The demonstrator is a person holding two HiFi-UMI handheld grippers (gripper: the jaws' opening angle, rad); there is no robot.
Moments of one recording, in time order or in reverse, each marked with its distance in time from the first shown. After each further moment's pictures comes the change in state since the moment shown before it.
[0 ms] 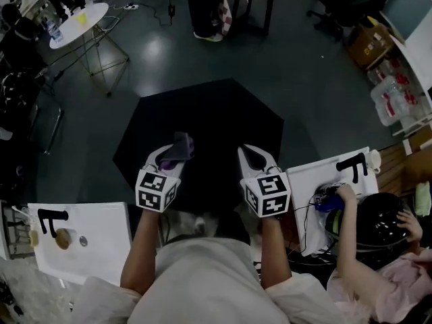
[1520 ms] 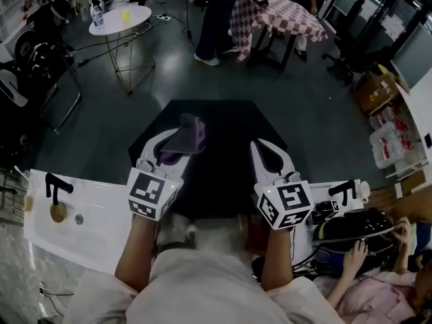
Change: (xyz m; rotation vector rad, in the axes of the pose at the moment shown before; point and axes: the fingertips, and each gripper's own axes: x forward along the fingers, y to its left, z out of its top) left arm -0.192 -0.021 0.143 0.130 -0.370 0.126; right arm -0.106 0.115 0.147 -0.177 -0.266 0.129
